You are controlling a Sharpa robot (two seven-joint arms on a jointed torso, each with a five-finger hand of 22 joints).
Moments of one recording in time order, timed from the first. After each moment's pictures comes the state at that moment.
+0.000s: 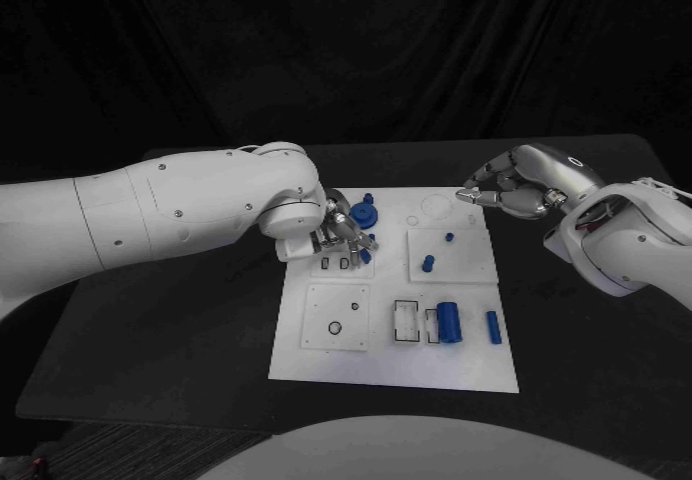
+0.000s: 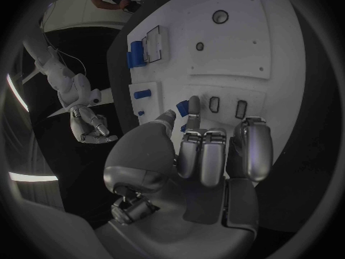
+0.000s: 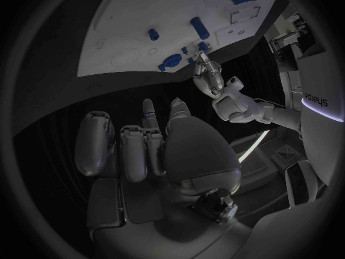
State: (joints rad) left arm 1.44 -0.54 -0.22 1.41 -0.68 0.16 -0.70; left_hand 1.07 0.08 0.06 0.16 0.21 1.05 0.06 0.22 0.64 1.47 -0.01 1.57 1.31 1.47 -0.05 1.57 1.31 0.06 1.42 0.06 1.38 1.31; right arm 1.38 -1.07 -0.25 1.71 -1.39 -0.56 -0.09; right_hand 1.29 0.12 -0.23 0.29 0.39 1.01 0.08 0.16 0.15 1.46 0.00 1.51 1.31 1.46 -0.06 1.48 1.31 0.08 1.46 0.04 1.27 1.31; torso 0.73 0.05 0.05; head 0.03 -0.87
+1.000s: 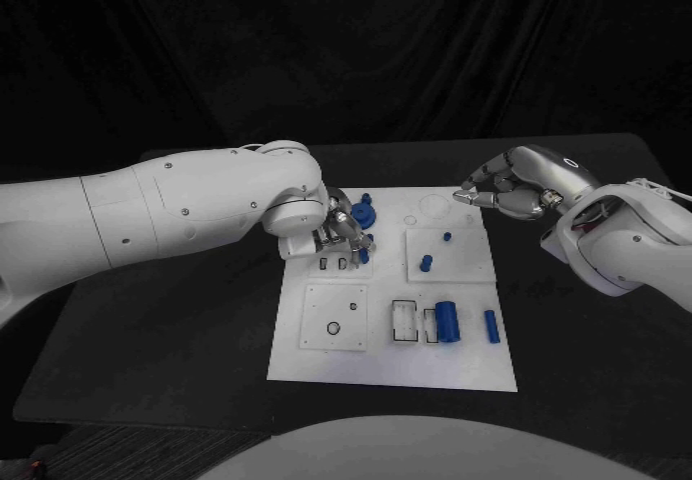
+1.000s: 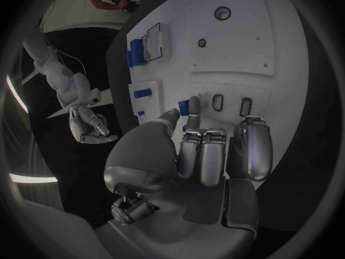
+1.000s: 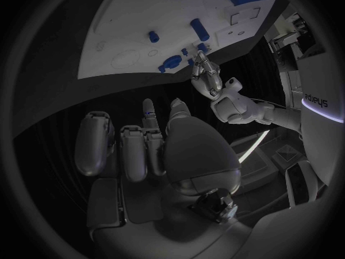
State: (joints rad) left arm 1.44 -0.51 -0.22 1.38 -0.68 0.17 -0.70; left_hand 1.10 0.09 0.11 0.11 0.26 1.05 0.06 0.21 0.65 1.47 0.00 1.57 1.31 1.47 -0.05 1.57 1.31 0.06 1.42 0.06 1.37 1.31; right arm 1.38 -1.07 -0.25 1.71 -1.39 -0.56 -0.09; right_hand 1.28 0.13 -0.23 0.29 0.39 1.01 0.08 0.16 0.15 1.46 0.00 1.52 1.31 1.46 -0.06 1.48 1.31 0.08 1.46 0.04 1.27 1.31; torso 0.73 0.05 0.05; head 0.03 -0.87
